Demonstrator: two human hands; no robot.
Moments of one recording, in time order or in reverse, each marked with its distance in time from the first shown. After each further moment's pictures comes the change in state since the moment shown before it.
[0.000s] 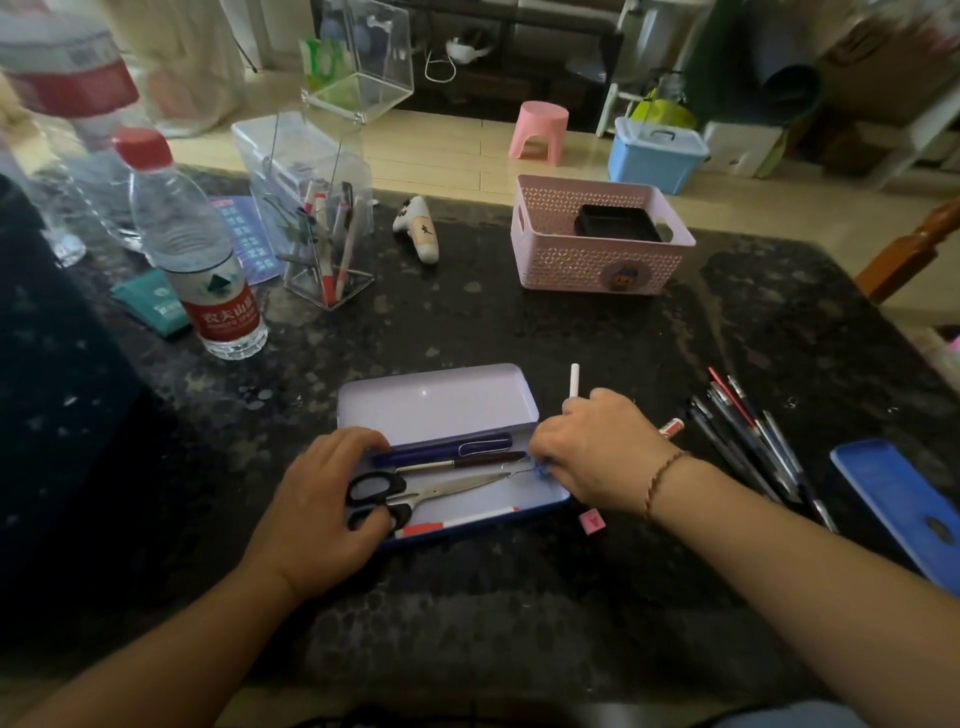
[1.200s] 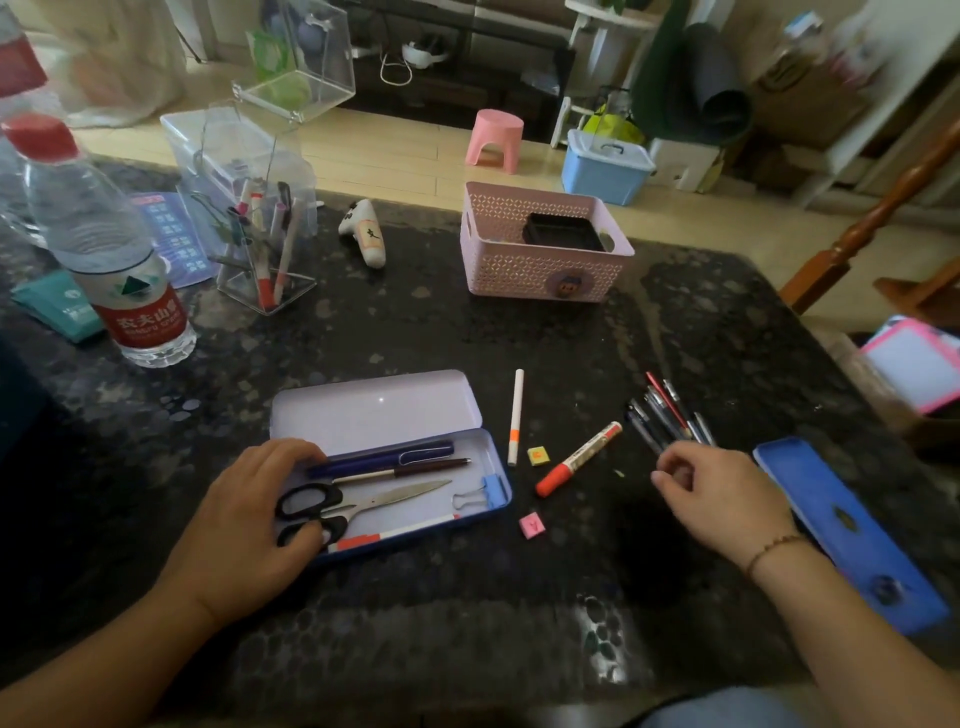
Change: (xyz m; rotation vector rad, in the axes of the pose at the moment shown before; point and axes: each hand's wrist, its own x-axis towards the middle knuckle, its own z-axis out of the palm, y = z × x) left_hand 0.000 0.001 -0.002 -0.010 -0.032 -0.044; right_hand -0.121 0.056 0.040 0.530 0.051 0.944
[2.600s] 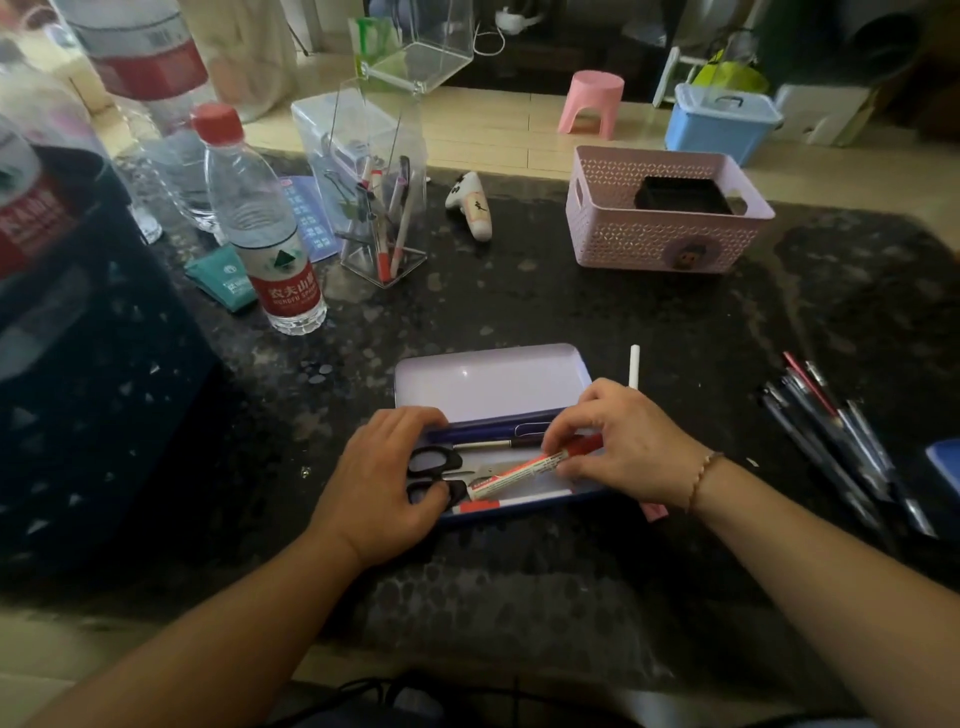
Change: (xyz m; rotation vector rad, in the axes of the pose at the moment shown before) left_hand 0.000 -0.008 0.004 0.041 0.039 0.054; right_hand 0.013 -0.150 0.041 0.243 -0.277 -0.643
